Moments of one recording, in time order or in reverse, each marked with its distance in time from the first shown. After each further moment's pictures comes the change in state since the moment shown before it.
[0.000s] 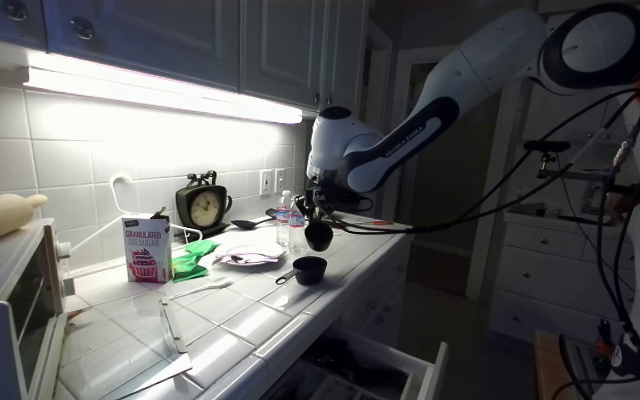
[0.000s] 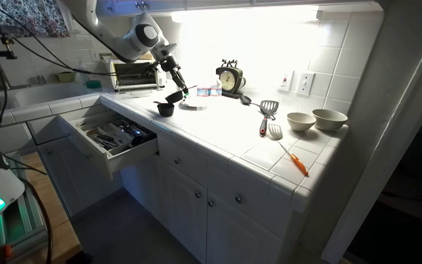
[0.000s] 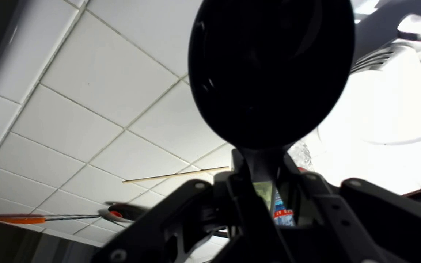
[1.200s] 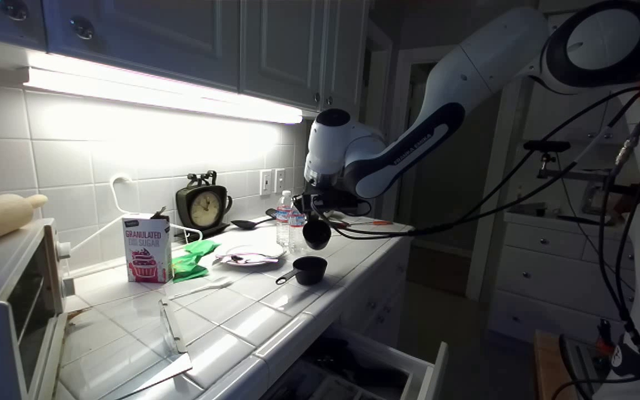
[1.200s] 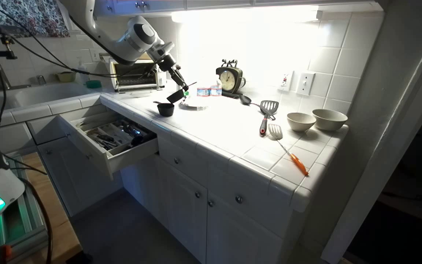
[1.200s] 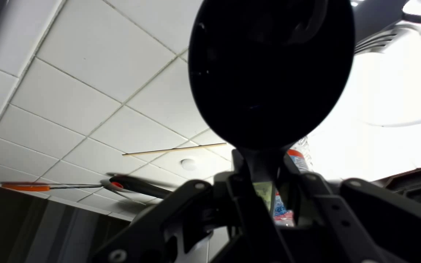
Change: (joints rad) arm 0.007 -0.008 0.016 -0.008 -0.212 0.003 0.173
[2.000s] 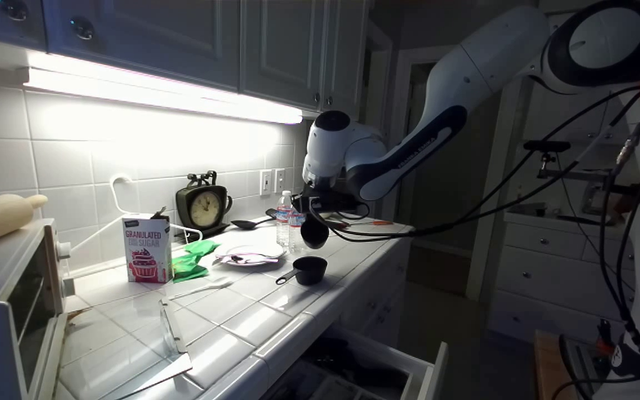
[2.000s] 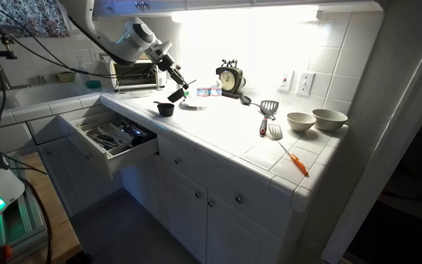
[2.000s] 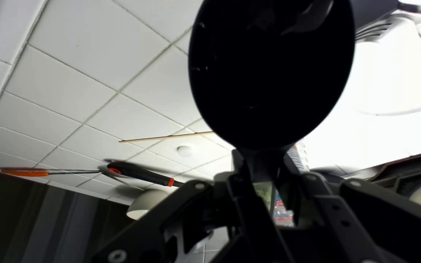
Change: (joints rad) arm -0.001 -0.003 0.016 -0.003 -0.113 0.000 0.097
